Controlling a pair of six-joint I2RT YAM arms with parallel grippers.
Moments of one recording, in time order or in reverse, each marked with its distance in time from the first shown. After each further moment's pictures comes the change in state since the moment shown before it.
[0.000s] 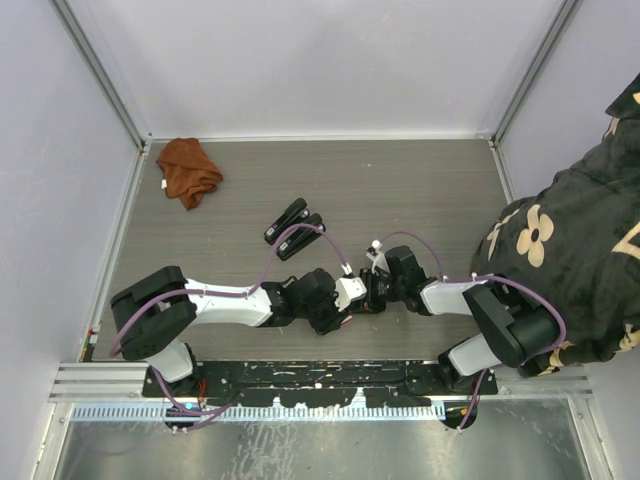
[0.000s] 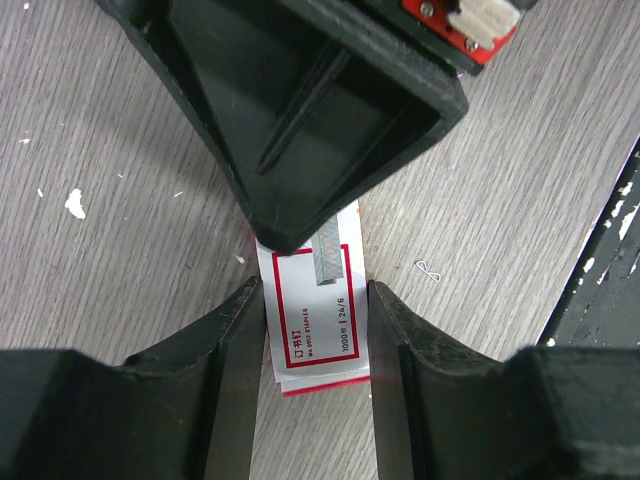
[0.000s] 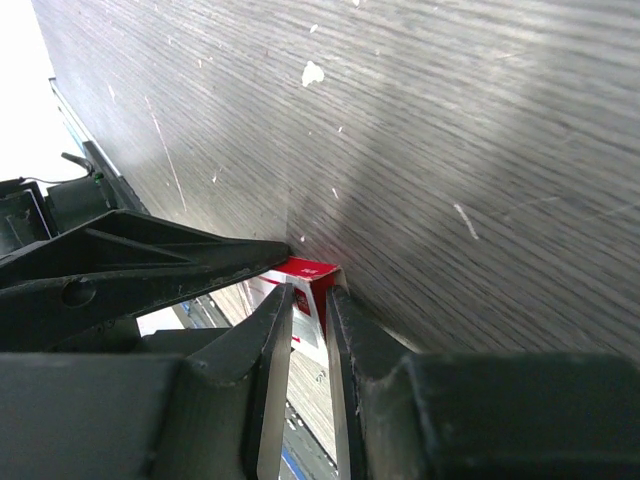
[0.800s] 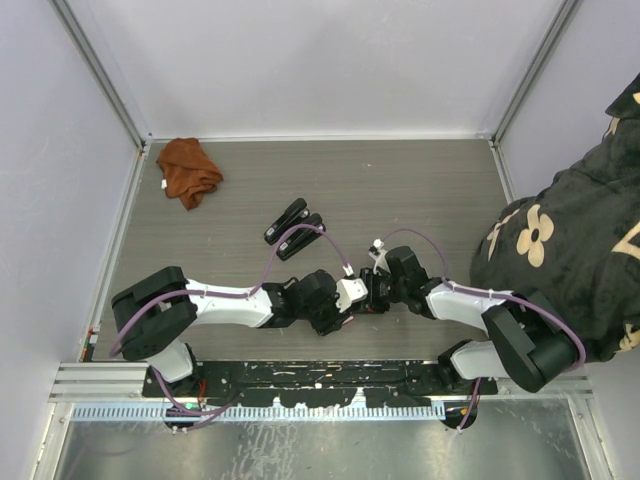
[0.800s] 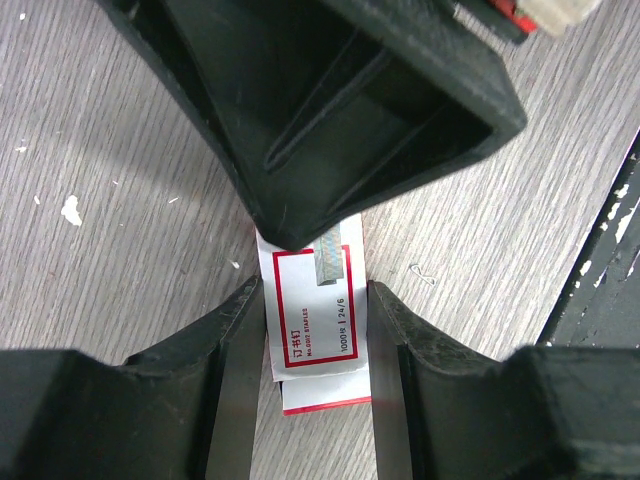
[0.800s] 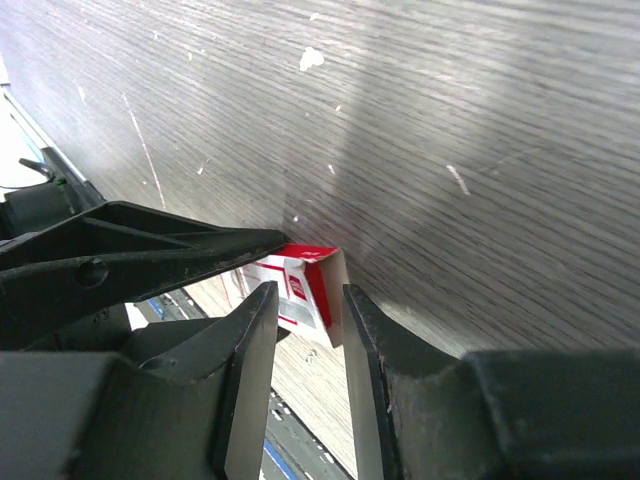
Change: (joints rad) left arm -0.010 0.002 0.002 0.005 -0.010 0.005; right arm 0.034 -0.122 0.012 -0.139 0.098 -0.035
